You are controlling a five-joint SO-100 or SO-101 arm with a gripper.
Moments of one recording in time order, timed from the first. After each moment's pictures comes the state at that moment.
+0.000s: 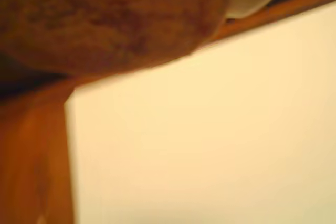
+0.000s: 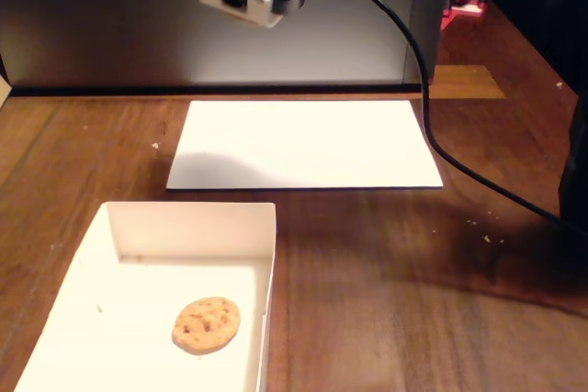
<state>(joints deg) 14.5 76.1 58.1 82.4 -7.2</state>
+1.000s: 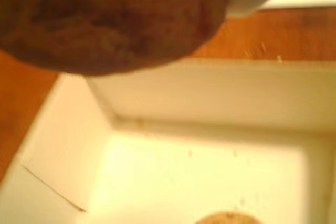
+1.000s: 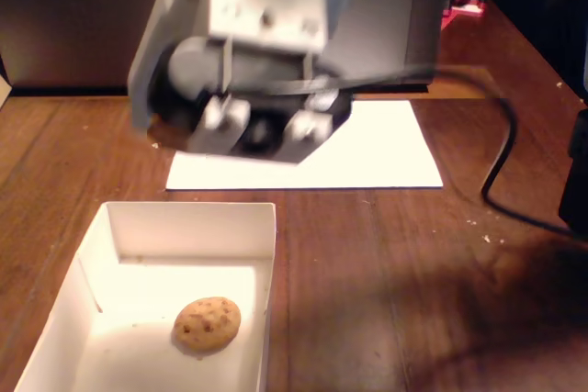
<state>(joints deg) -17.7 72.8 57.7 80.7 2.2</state>
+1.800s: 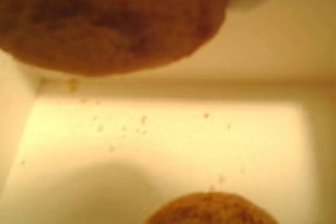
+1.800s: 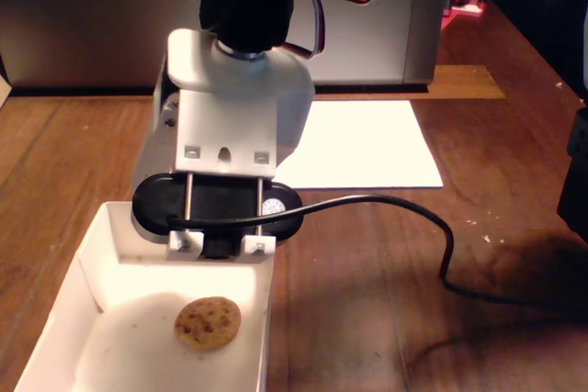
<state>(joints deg) -15.1 70.8 75.6 64.1 3.9</state>
